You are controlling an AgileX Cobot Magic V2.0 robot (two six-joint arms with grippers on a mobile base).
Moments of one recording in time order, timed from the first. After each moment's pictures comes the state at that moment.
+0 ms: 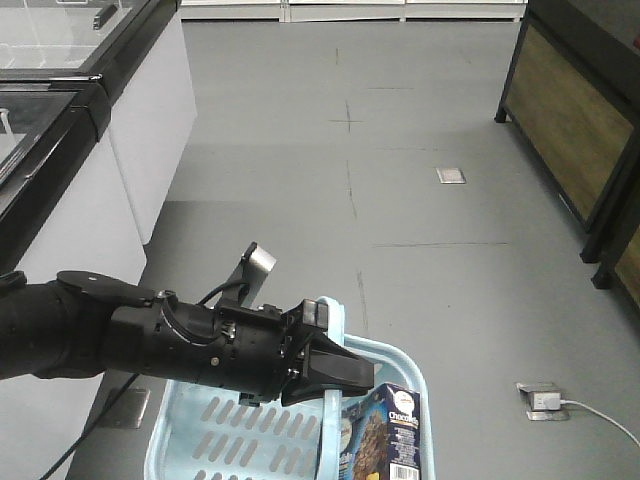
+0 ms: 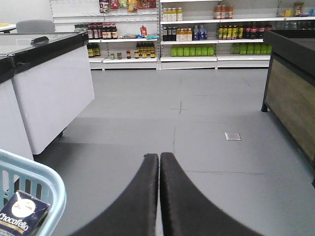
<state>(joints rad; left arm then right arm) -0.51 1.68 -0.87 -1.66 0.94 0.79 0.11 -0.01 0.03 -0.03 0.15 0.03</state>
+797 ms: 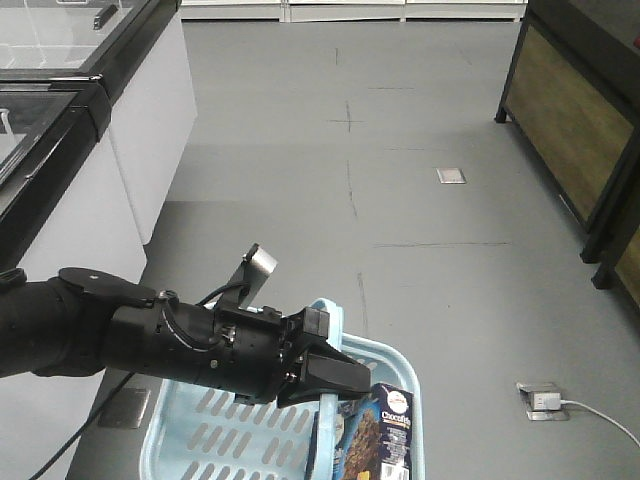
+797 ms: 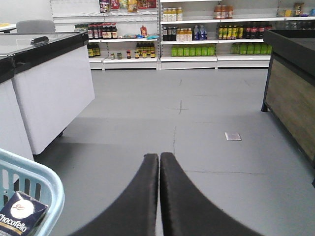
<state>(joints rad) -0.51 1.68 -0.88 -1.61 0.92 0.79 0.11 -0.01 0.03 -0.03 0.15 0.03</state>
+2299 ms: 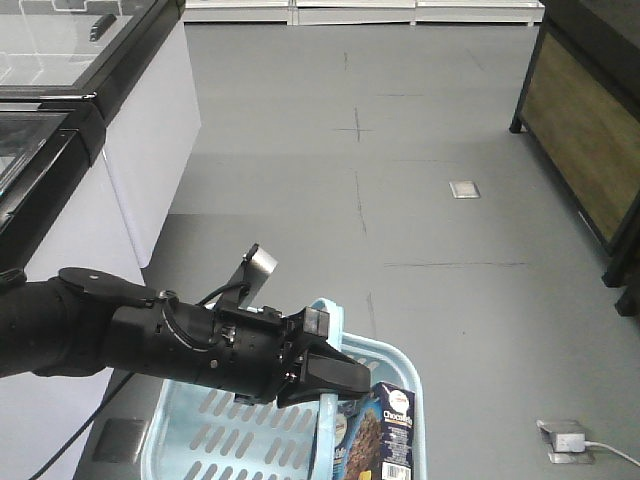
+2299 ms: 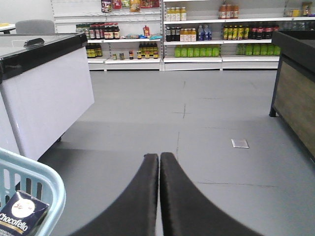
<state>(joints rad) -0.51 1.68 -0.88 -1.61 0.92 0.79 0.11 -0.01 0.03 -0.03 0.15 0.03</state>
